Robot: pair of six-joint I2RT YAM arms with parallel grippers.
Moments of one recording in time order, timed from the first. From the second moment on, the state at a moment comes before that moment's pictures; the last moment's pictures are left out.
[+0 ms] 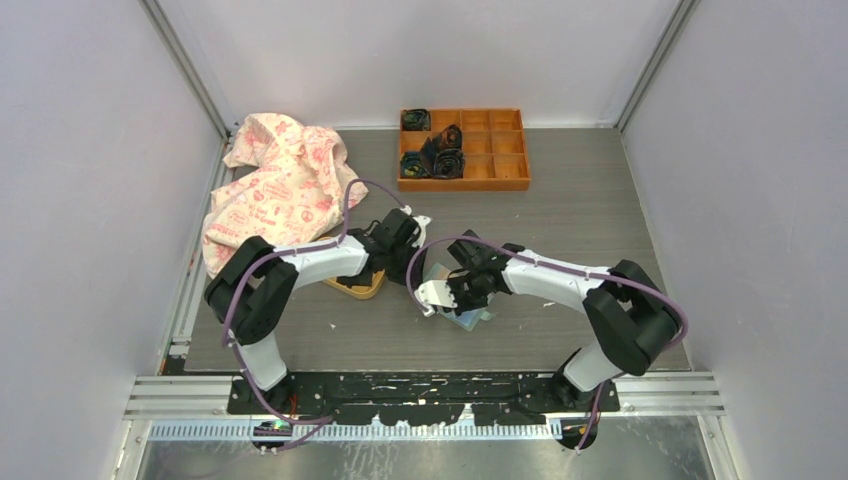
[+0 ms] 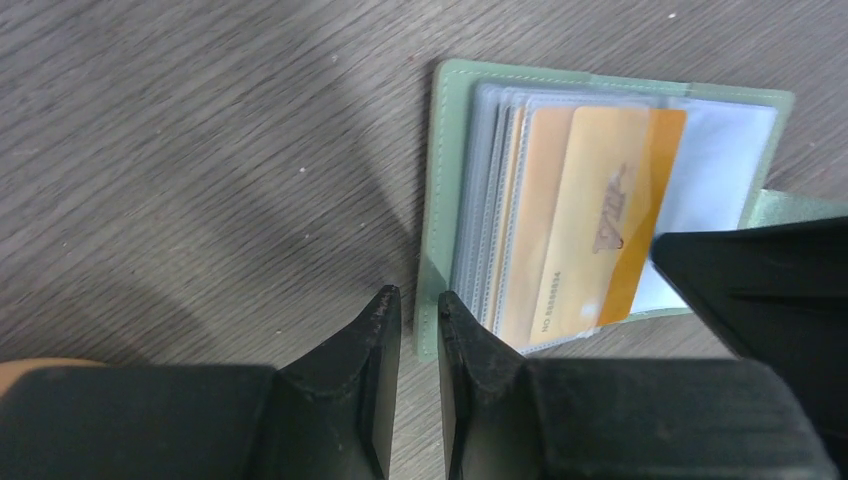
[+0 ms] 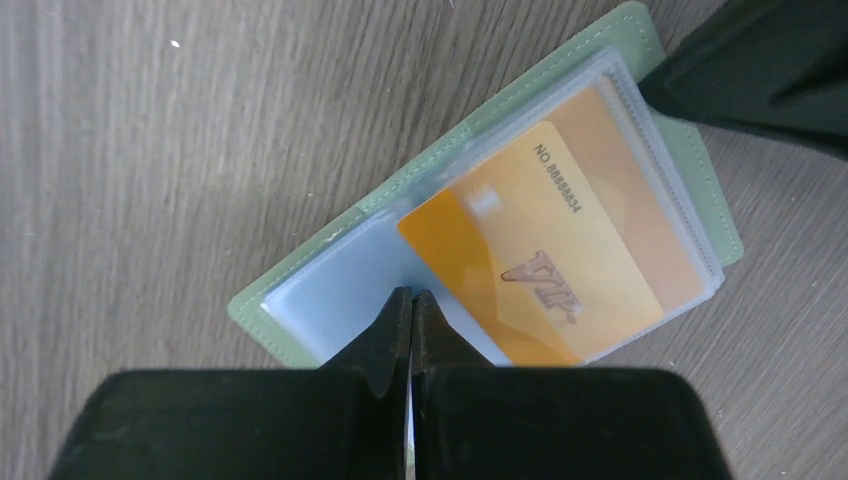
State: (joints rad) left arm -0.75 1.77 1.04 -0.27 0.17 -0.36; right arm 0.73 1.50 0.82 -0.54 -0.39 -1.15
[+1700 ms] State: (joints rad) left arm -0.74 1.75 0.98 -0.13 0.23 -0.45; right arm 0.59 1.50 0.81 -0.45 -0.42 -0.89
